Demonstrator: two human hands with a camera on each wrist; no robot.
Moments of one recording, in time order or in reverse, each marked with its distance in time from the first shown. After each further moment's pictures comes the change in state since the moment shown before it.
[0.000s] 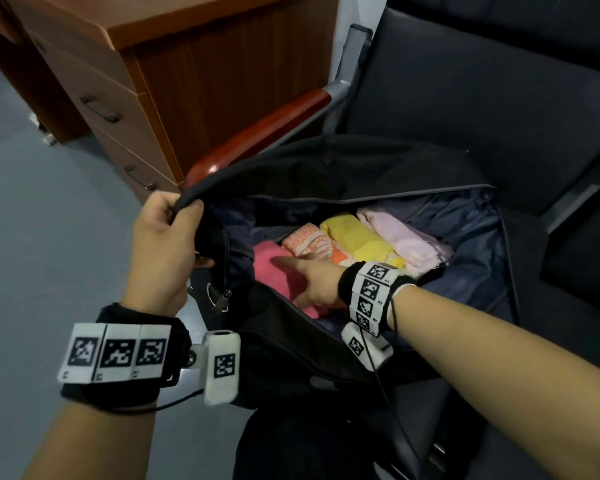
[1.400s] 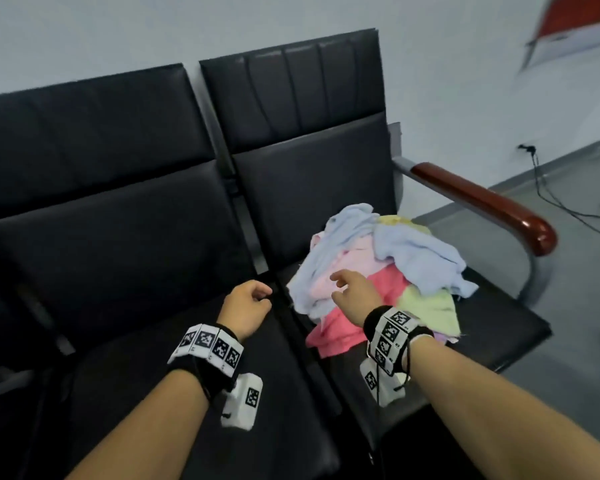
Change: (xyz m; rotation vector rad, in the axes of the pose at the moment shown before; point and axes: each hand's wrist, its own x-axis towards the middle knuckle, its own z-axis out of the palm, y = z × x) left_hand -0.584 0.065 0.585 0.574 -1.368 0.395; right_hand -0.718 0.478 0.145 0.612 1.350 0.859
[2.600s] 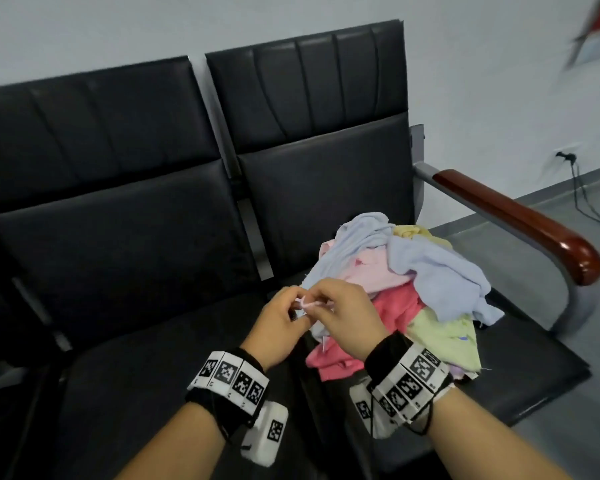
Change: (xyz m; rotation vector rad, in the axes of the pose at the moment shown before) left_hand -0.001 0.035 0.052 -0.223 -0.085 0.310; right_hand -0.011 -0.032 -0.018 0.192 0.023 -0.513
